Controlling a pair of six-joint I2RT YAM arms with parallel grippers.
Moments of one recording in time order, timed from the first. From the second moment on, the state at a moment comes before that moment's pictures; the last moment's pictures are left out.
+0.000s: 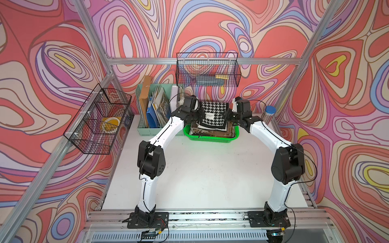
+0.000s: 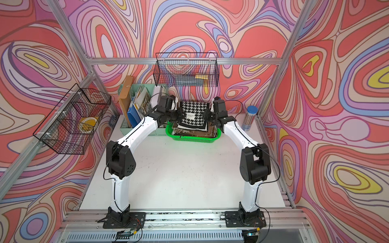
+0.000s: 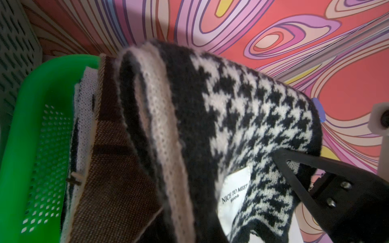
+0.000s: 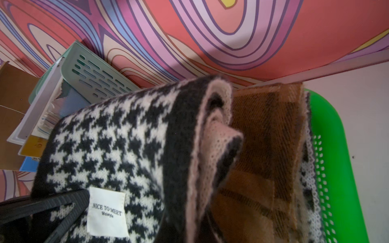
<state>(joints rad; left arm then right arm) -0.42 2.12 2.03 -0.52 0.23 -0.56 0.26 1.92 1.65 -0.27 -0.18 0.52</state>
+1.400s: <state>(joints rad) -0.42 1.00 0.83 -0.32 -0.21 -0.32 0.23 1.05 0.89 -0.14 0.30 0.38</state>
